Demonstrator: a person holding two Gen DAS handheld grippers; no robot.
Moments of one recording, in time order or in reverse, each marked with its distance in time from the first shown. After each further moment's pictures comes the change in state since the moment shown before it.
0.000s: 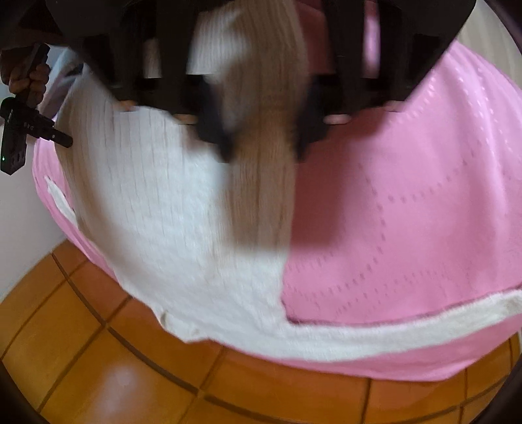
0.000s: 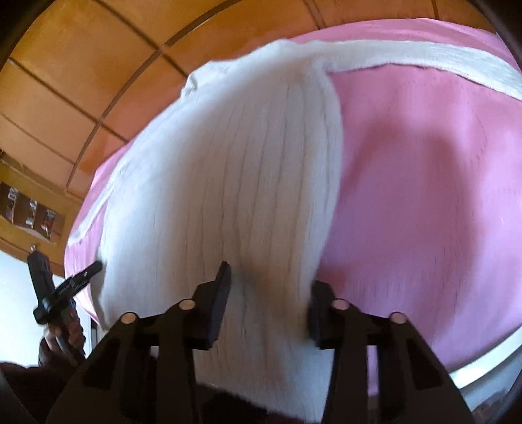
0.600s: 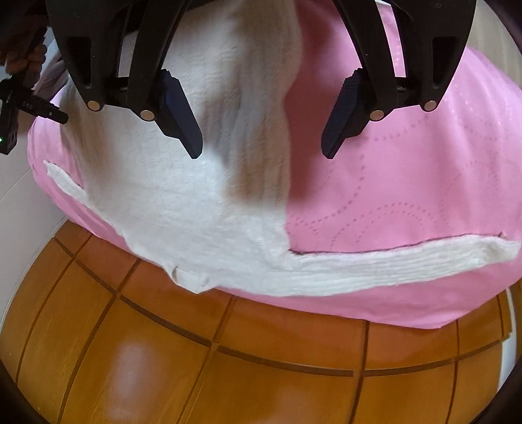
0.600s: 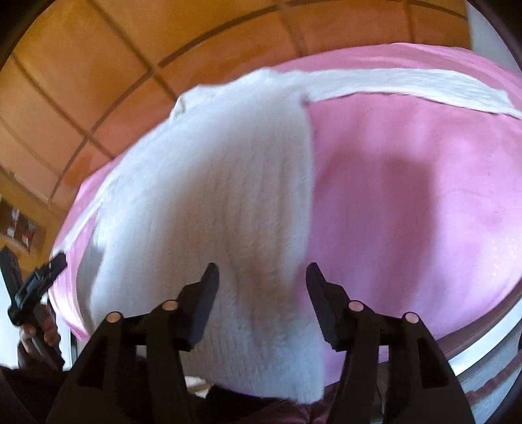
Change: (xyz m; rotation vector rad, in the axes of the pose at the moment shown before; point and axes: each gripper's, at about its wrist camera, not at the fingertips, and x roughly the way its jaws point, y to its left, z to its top) left arm -0.045 -0.020 0.021 0.042 -0.213 0.048; right arm -0.039 -0.005 -0.017 0.048 -0.157 -0.098
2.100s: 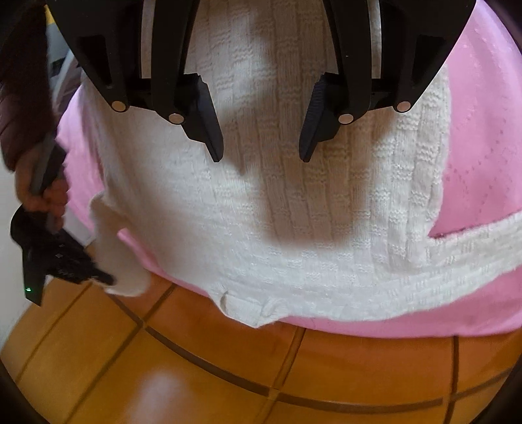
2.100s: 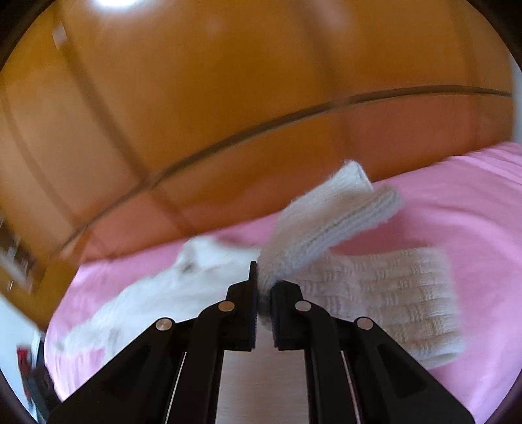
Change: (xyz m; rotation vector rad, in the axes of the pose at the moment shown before) left arm 0.111 -0.074 0.052 0.017 0.167 -0.189; right arm 0.088 0.089 0.216 -0.148 -0.215 0.071
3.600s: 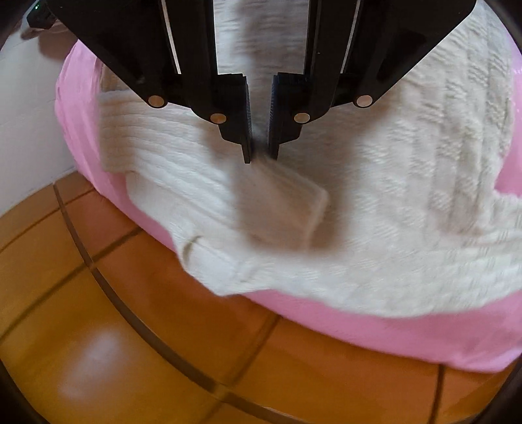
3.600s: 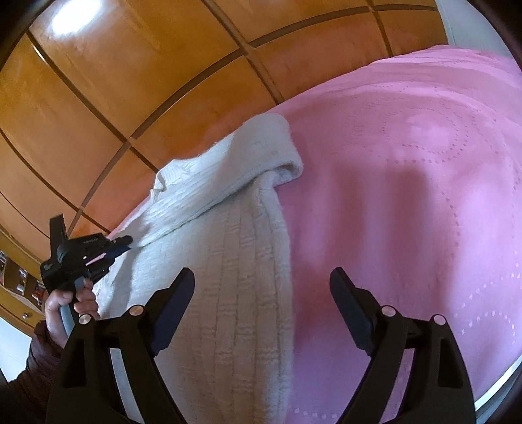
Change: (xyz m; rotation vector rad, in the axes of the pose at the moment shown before) left arm 0.064 -0.012 0.071 -0.269 -0.045 0.079; right arm -0.112 -0.092 -0.158 0.257 0.032 -0.055
